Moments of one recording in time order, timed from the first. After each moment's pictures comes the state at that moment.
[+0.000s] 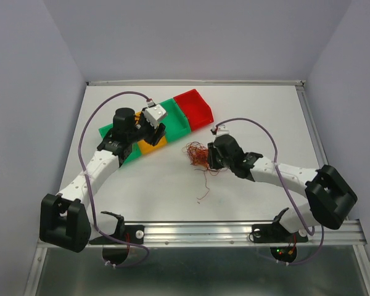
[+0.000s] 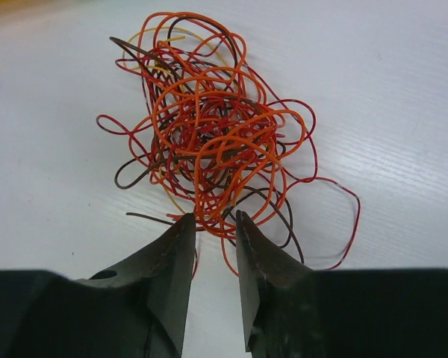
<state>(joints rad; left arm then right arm) -0.31 1.22 0.86 -0.07 0.42 0.36 0.77 1.41 0.79 -0.07 0.21 0.43</state>
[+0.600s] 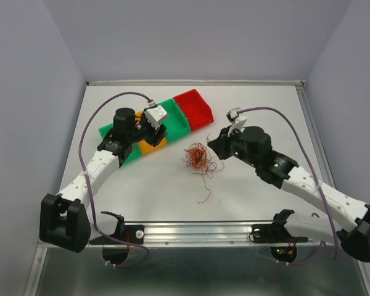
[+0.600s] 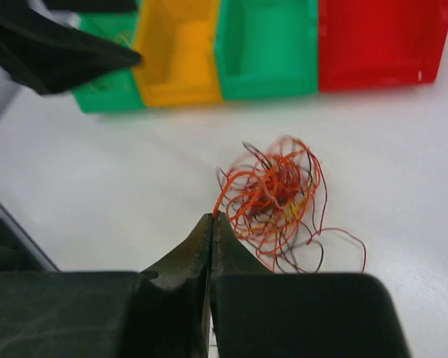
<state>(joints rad) -0.31 1.22 0.86 -0.07 0.45 0.38 0.77 1.13 0.83 -0.11 0.07 0.36</state>
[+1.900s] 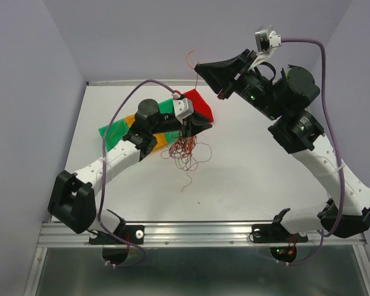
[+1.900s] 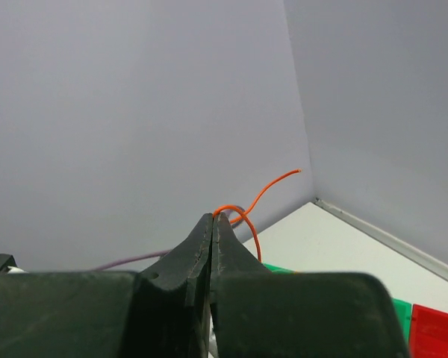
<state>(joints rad) -0.58 1.37 1.03 0.47 0.86 0.02 0.77 1.32 1.76 -0.07 -0.19 0.32</state>
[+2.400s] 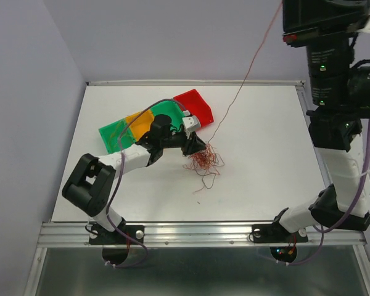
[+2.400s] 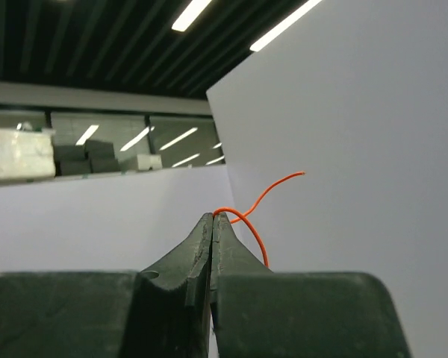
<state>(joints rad) -0.59 1.54 0.86 0.42 0.76 0.05 0.77 1.46 2.28 0.13 0.05 0.22</state>
